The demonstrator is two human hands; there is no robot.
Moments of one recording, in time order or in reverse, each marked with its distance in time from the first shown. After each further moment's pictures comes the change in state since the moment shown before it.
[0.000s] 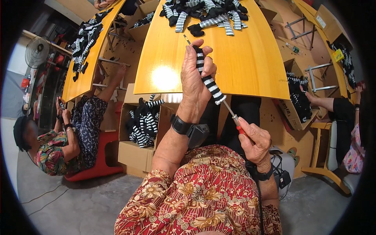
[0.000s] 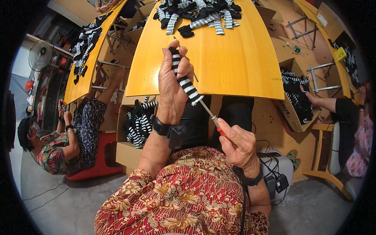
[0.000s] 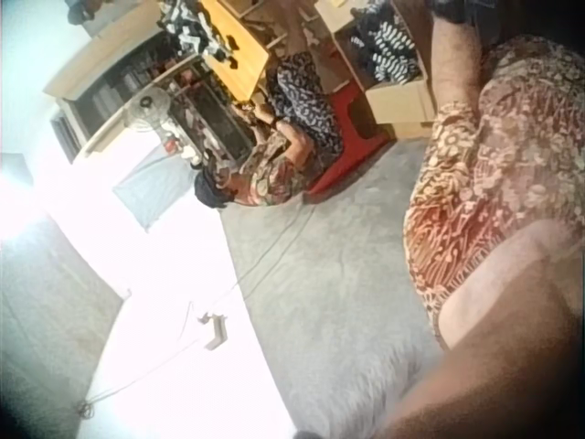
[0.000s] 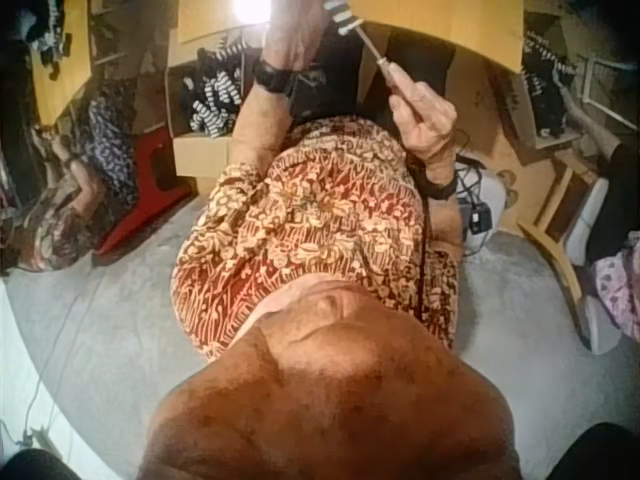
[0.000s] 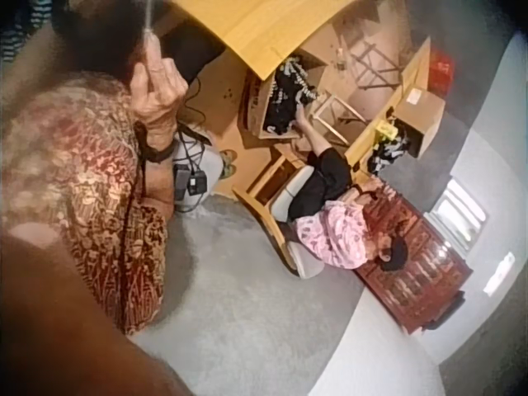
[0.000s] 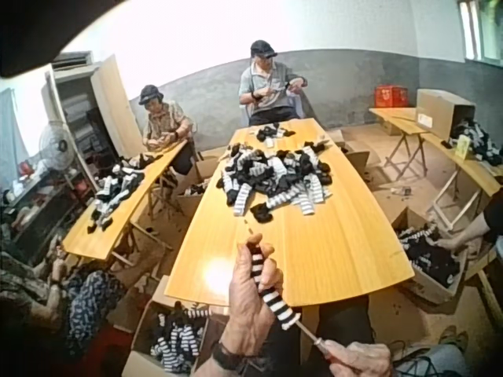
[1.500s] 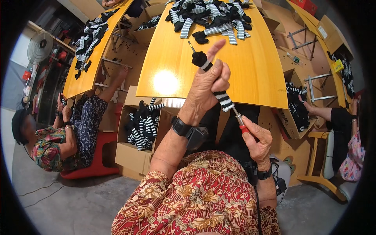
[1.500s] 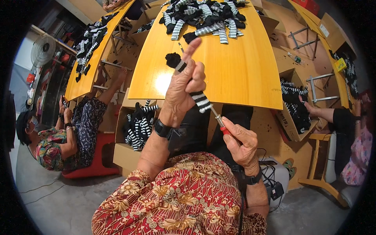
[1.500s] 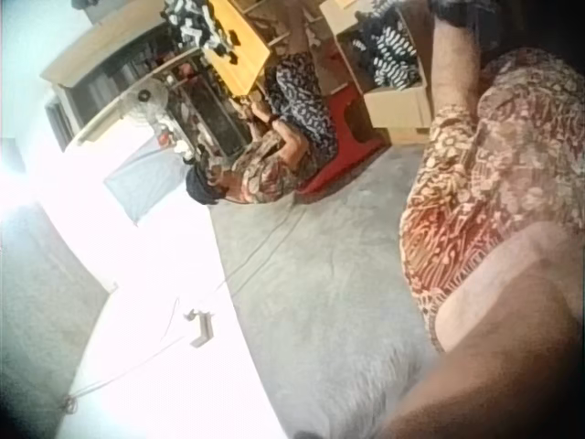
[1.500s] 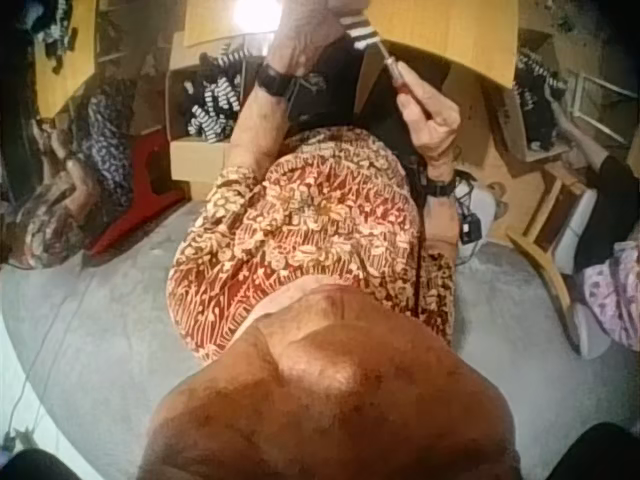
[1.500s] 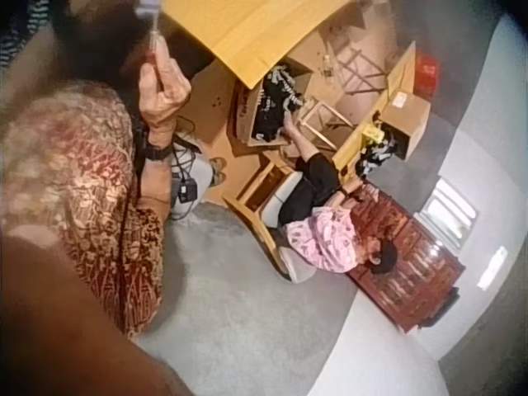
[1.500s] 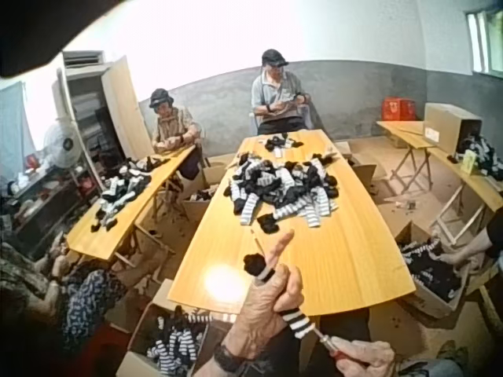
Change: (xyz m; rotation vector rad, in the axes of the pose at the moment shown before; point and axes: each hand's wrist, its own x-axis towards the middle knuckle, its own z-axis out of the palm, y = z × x) left_hand -0.006 0.006 0.018 0.123 -0.282 -0.238; right_hand 0.016 0.009 -0.005 0.238 0.044 0.107
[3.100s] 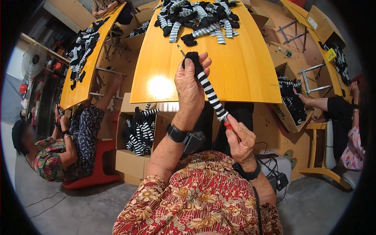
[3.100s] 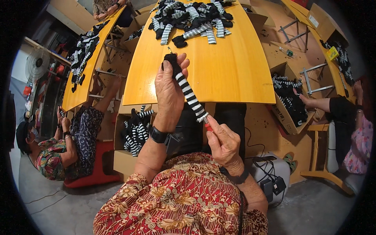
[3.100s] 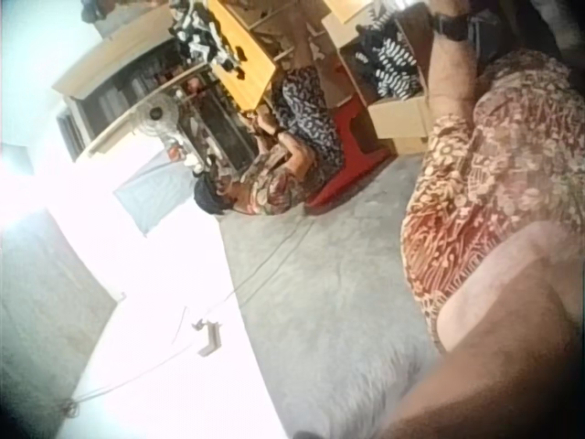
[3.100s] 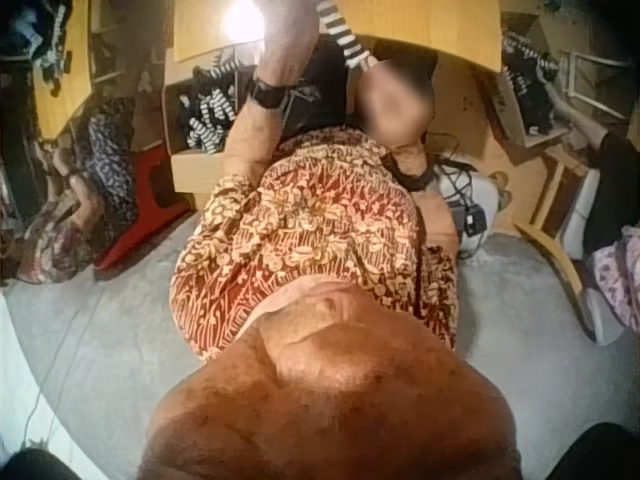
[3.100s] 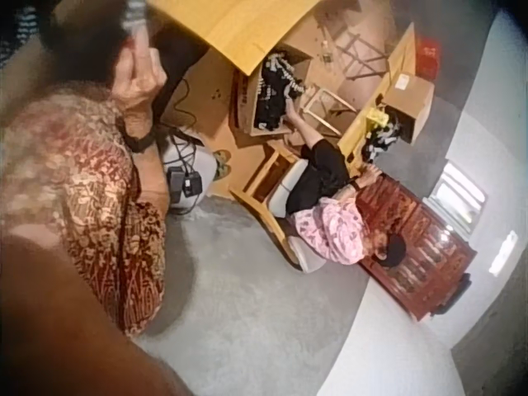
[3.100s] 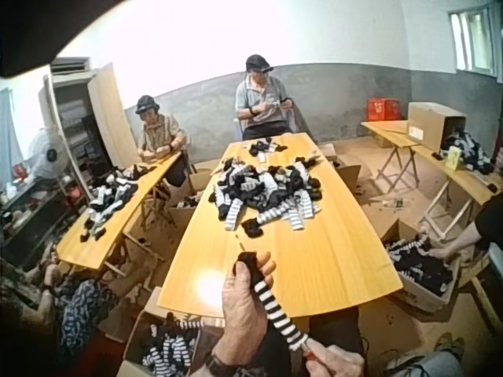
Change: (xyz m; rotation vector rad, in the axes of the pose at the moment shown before) left_hand 0.002 -0.016 -0.007 0.220 0.508 0.296; right_hand -0.011 0.000 0.035 -0.154 0.170 -0.032
